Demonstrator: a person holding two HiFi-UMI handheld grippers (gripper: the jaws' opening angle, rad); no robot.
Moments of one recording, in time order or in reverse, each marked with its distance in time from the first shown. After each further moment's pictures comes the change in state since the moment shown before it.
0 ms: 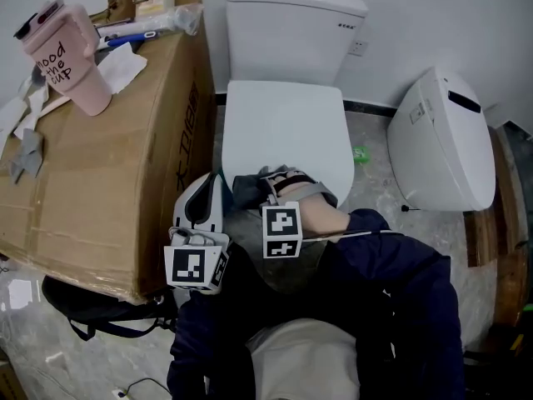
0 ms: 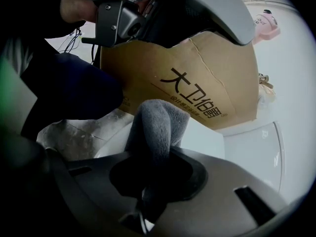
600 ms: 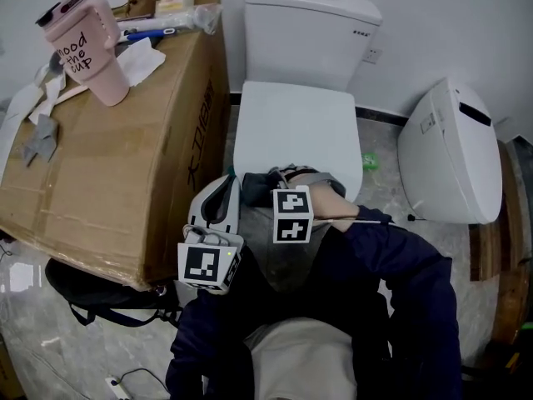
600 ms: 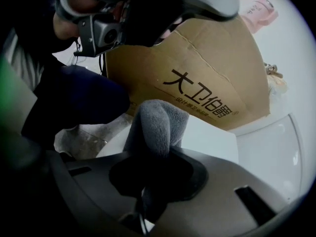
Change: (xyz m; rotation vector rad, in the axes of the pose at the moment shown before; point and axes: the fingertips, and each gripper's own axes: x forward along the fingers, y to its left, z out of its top) left arm -0.005 -0.017 0.002 0.025 0.013 -0.017; right arm 0.004 0.002 0.000 0.020 -0.060 0.177
